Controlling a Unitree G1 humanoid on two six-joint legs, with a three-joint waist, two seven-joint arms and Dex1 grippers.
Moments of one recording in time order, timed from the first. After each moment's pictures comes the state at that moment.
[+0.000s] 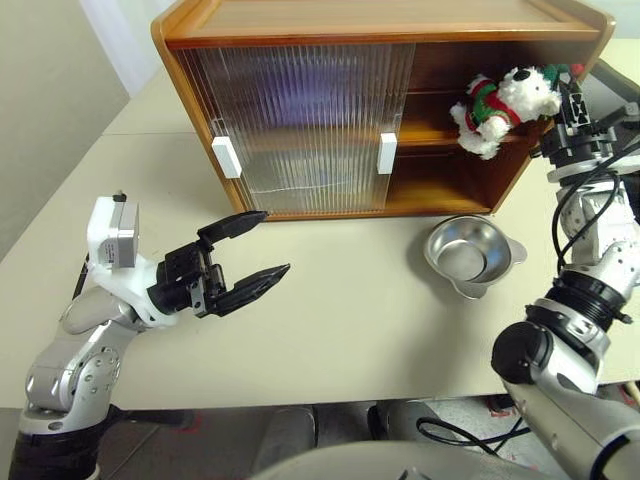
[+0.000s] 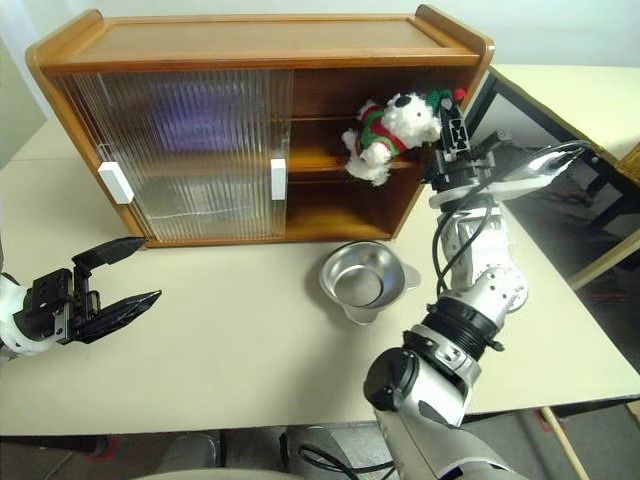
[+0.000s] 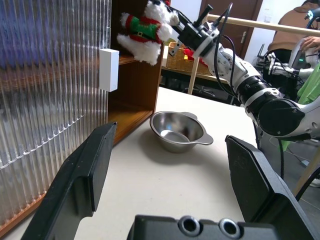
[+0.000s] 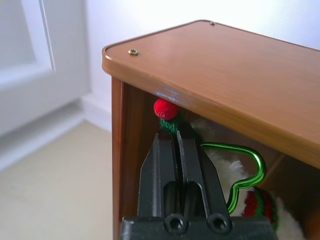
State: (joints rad) left arm 0.09 0.64 0.30 -0.42 -0.82 0.27 -1.05; right arm -0.73 -0.13 -0.86 0.12 1.41 0.69 0.10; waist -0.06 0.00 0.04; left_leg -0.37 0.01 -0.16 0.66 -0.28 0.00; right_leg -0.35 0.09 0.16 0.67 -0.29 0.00
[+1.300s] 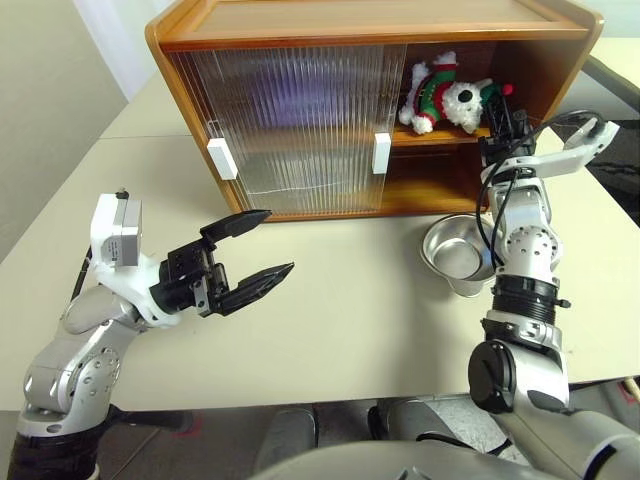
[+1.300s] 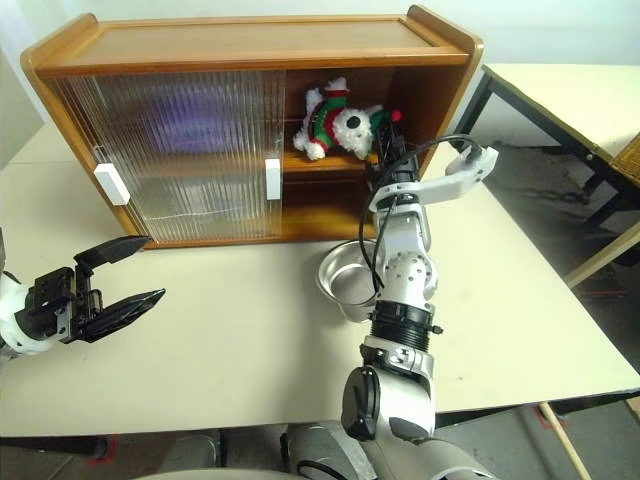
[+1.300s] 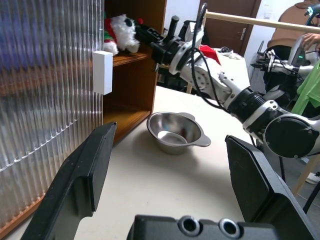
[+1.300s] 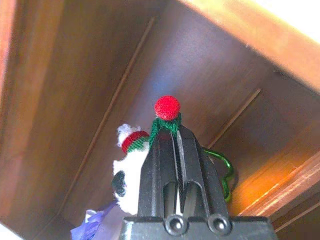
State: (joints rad) left arm 0.09 0.65 0.30 -0.46 -0.83 0.30 -1.01; right arm -0.67 -0.02 -0.47 0.17 0.96 0.21 0.12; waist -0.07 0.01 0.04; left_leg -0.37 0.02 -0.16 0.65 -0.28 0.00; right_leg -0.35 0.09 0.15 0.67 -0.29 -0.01
